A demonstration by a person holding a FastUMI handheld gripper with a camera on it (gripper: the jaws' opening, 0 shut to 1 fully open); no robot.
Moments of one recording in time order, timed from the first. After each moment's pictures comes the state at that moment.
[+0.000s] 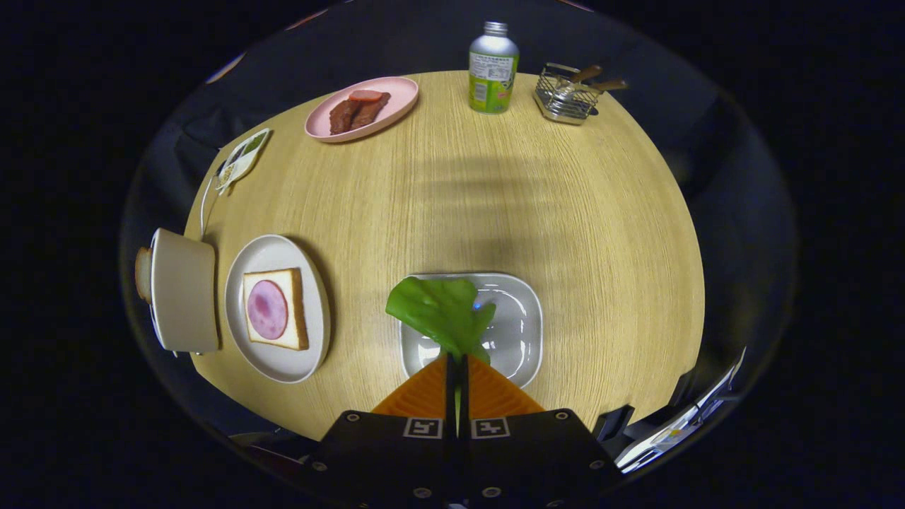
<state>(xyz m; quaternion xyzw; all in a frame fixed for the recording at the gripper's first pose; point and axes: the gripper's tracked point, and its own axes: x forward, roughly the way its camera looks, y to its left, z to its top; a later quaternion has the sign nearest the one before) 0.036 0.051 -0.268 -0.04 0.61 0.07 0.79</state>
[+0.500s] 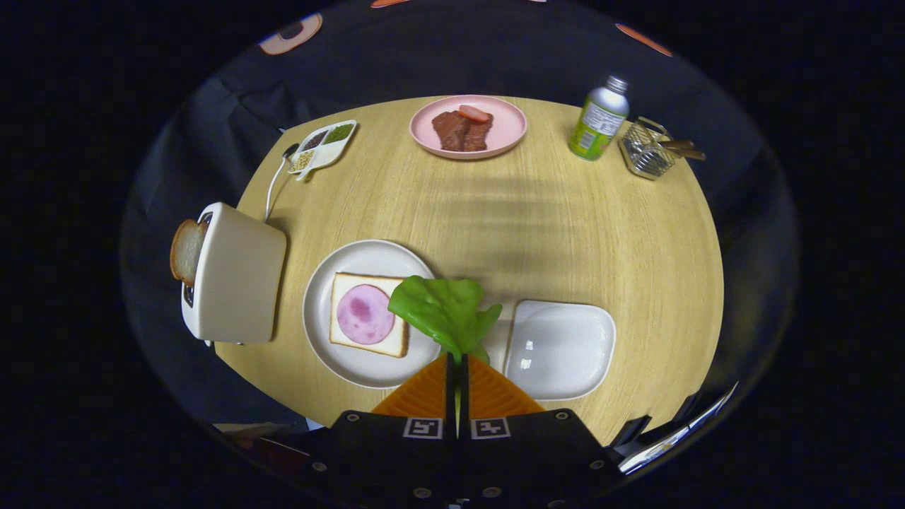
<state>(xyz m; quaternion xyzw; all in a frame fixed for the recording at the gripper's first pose) 0.034 0.171 -0.236 -0.06 0.58 0.16 0.80</state>
